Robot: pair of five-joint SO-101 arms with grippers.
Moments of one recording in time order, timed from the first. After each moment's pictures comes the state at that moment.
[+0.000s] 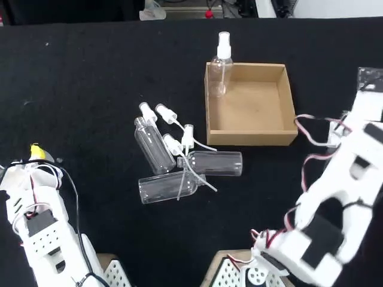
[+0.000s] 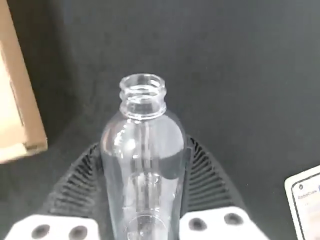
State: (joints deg) left arm -38.5 -70.2 89.2 14.9 23.0; right arm 39.4 -9.2 25.7 46.7 25.5
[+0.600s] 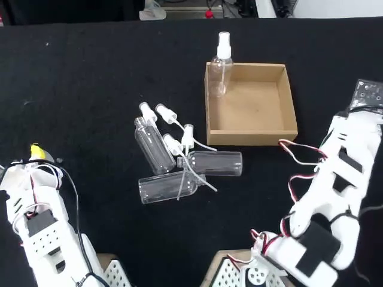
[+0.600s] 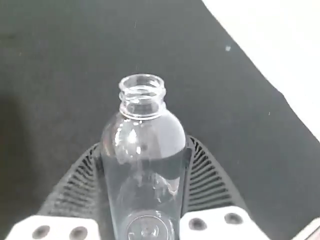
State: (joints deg) left arm -38.5 -70.2 89.2 14.9 23.0; right arm 39.5 -9.7 48.0 -3.0 21.6
